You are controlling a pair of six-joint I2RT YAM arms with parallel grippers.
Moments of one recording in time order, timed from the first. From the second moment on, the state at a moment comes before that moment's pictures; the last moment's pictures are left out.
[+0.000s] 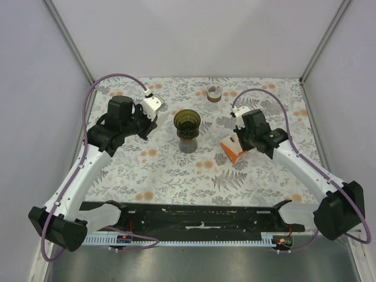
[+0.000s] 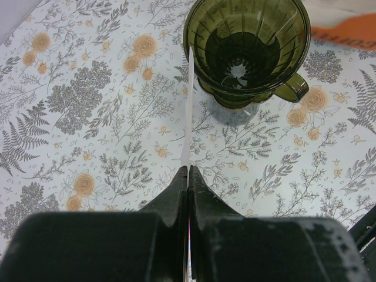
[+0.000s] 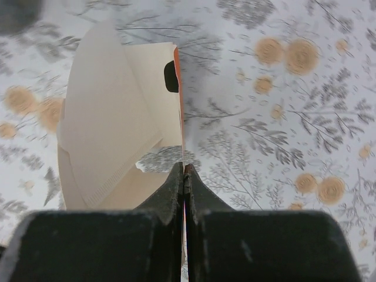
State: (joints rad) left arm -0.38 1.12 1.20 -0.67 0.27 0.37; right arm 0.51 1.22 0.98 -0.62 0.10 -0.05
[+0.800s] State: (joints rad) left arm -0.38 1.12 1.23 -0.72 0.42 0.37; right arm 0.26 1.42 1.00 -0.51 0.18 0.06
